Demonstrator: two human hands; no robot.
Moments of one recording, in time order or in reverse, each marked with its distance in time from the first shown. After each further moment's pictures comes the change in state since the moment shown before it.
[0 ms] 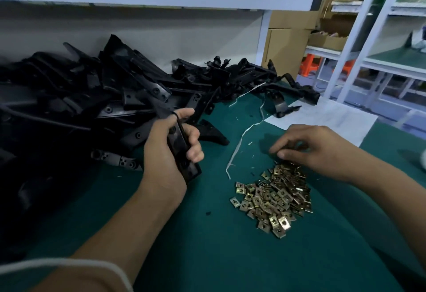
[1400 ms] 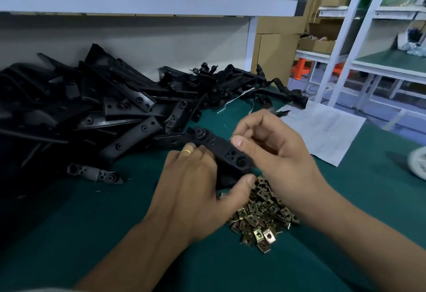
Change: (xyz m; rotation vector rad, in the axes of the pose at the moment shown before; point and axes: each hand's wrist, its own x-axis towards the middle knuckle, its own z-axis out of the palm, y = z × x) left_hand -0.035 -0.010 0.034 1.673 -0.350 0.583; right_hand -0.010 -0.071 0.042 0.764 0.363 -0.233
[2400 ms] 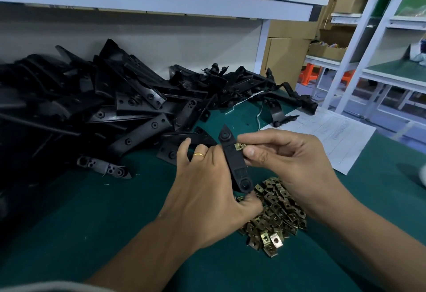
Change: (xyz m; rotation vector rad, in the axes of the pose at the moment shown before) left_hand -0.002 0.006 0.012 0.065 -0.057 -0.104; right_hand 0.004 0.006 -0.007 0.220 0.015 0.162
